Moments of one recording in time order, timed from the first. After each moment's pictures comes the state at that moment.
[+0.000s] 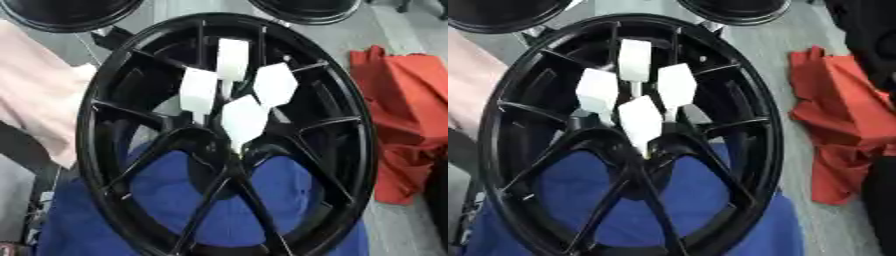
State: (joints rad) left arm -0.27 0.53 0.08 -1.98 0.33 -0.01 0.59; right arm -1.31 -0.59 0.37 -1.36 0.65 -0.03 0.85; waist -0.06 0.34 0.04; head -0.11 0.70
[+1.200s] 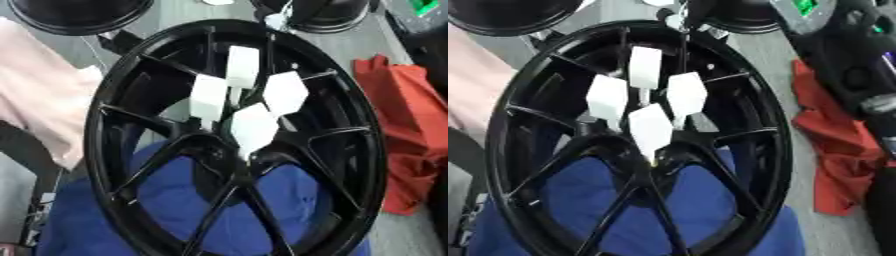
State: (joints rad) left arm -0.27 0.53 0.08 -1.98 0.33 -0.01 0.59; right arm -1.21 -0.63 0.42 -1.40 0.54 -0.07 0.83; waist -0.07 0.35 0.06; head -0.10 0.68
